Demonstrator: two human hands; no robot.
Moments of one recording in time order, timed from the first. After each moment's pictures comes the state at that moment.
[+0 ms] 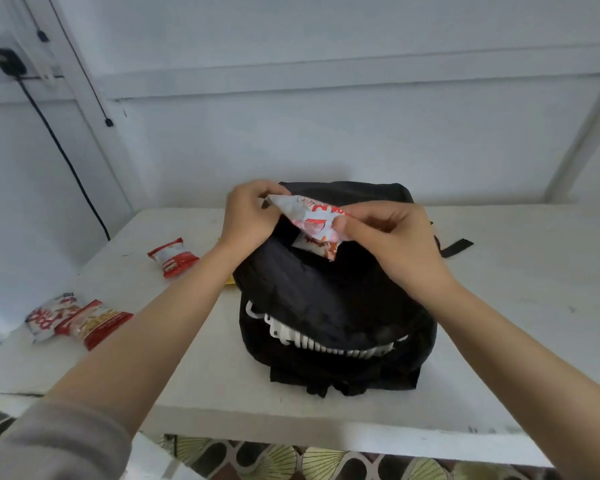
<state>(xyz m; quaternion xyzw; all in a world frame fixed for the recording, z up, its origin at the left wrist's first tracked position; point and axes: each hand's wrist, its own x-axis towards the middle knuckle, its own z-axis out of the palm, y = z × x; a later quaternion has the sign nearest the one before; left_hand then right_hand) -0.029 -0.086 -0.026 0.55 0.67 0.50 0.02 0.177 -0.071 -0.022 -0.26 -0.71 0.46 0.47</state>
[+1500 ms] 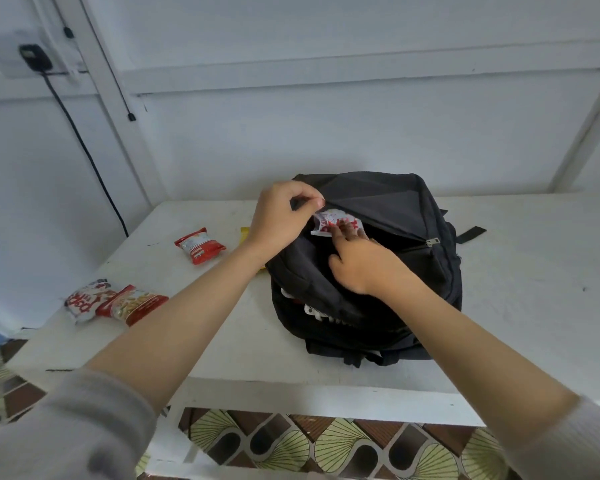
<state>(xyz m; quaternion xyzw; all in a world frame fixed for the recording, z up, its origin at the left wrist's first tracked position) -0.035 -0.119 -0.035 0.62 0.60 0.50 0.05 0.112 -0.090 -0.062 -0.44 -0.89 0.12 0.01</state>
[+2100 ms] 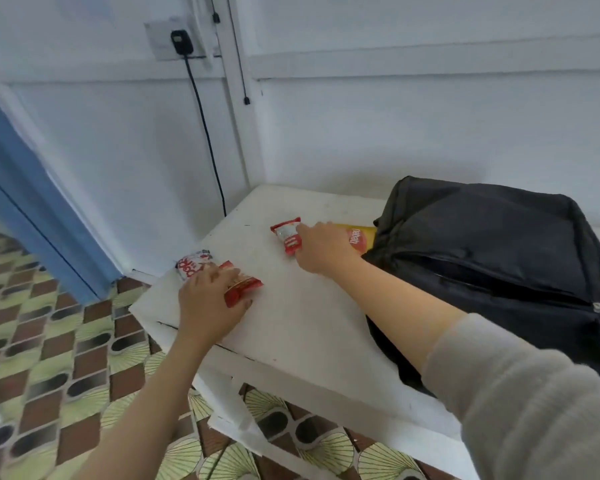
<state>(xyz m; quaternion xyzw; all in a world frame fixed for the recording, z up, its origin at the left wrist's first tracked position) -0.195 -0.295 -0.140 0.36 0.91 0.17 -0.06 -0.094 -0.113 -0.079 -0.27 -0.96 0.02 0.03</state>
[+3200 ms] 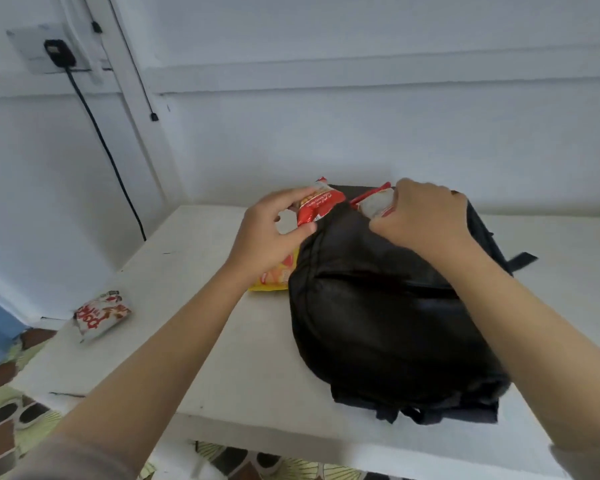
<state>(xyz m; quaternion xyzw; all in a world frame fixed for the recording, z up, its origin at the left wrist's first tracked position) -0.095 -0.124 -0.039 0.62 0.62 0.48 0.05 0.090 -0.040 0.005 -0.54 -0.83 0.01 0.16</state>
